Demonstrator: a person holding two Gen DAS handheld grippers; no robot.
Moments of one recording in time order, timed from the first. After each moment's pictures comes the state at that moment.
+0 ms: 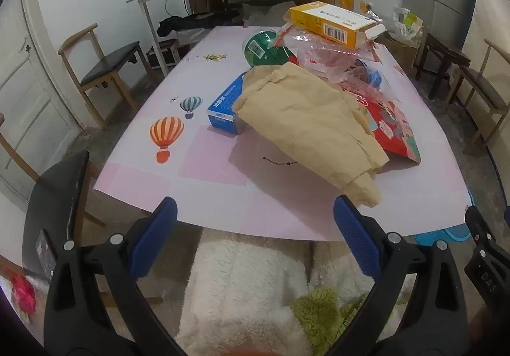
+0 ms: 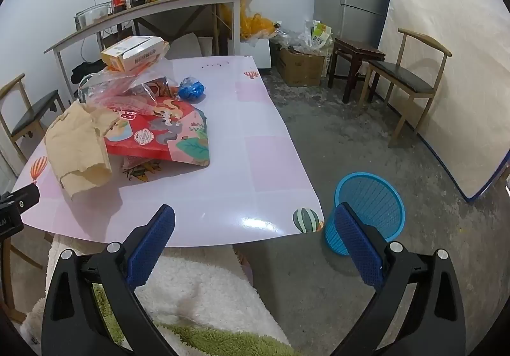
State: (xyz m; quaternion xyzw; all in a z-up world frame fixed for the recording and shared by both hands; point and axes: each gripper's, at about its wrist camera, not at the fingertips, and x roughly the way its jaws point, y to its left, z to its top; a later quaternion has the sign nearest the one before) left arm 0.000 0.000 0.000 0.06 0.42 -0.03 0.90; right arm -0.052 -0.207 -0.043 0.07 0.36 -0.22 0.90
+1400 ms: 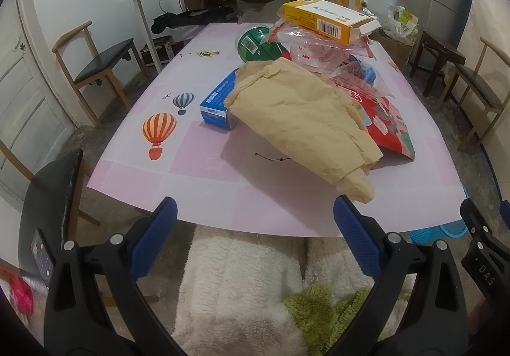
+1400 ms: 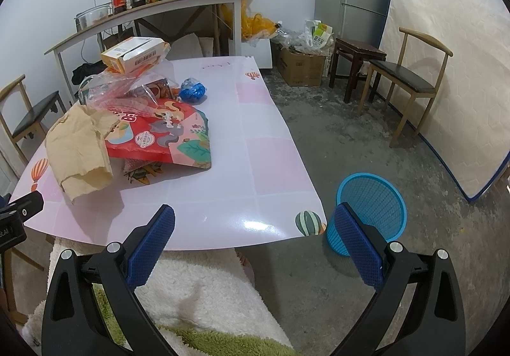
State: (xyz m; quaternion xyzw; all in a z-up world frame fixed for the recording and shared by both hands) left arm -0.001 -0.001 -0.003 0.06 0.43 -0.05 0.90; right arm -0.050 -0.208 -0.045 0.08 0.36 -0.21 0.91
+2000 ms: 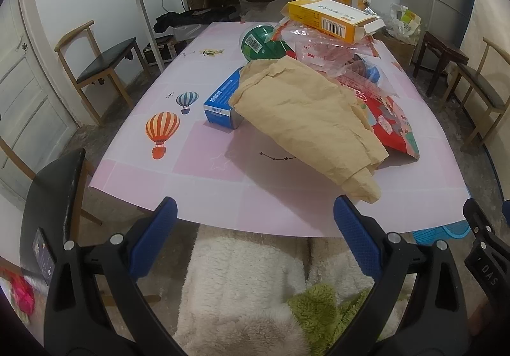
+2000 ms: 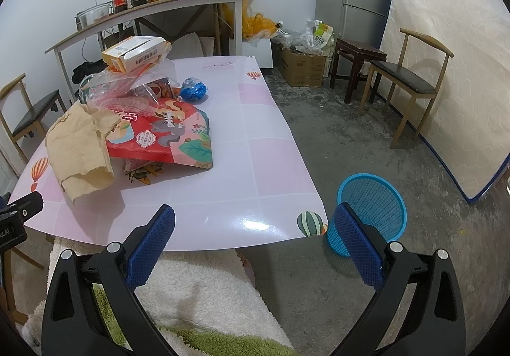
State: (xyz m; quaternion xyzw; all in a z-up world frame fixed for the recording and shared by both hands) left arm 0.001 0.002 -0.005 0.06 0.43 -0.04 0.90; right arm -0.049 -0.207 -0.044 0.08 0.36 -0.21 0.91
